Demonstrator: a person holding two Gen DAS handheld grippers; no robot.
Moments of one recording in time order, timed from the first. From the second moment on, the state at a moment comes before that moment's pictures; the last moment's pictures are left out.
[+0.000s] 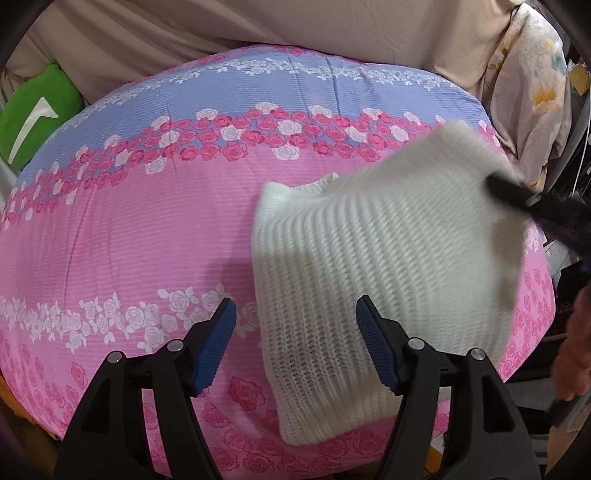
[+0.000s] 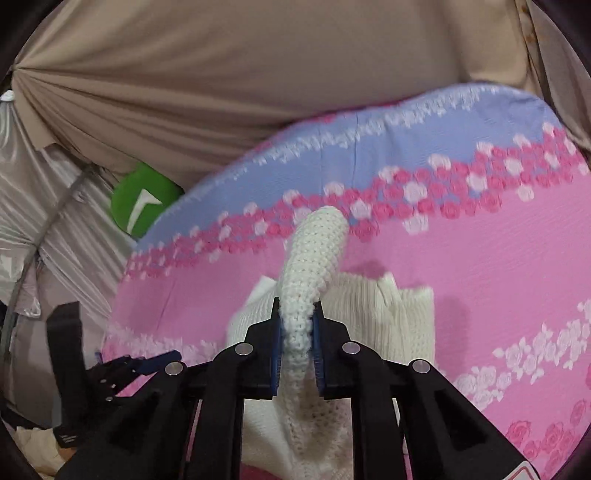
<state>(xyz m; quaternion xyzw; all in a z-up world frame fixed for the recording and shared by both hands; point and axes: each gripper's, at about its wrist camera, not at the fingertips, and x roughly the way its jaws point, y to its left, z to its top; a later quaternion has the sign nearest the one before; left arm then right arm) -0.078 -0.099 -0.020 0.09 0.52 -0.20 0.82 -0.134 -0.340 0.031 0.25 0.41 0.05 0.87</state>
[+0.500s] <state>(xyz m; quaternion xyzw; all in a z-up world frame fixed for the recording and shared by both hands) -0.084 -0.102 -0.033 0.09 0.54 -0.20 0.81 -0.177 -0.346 -0.010 0.27 0.49 -0.03 0.83</state>
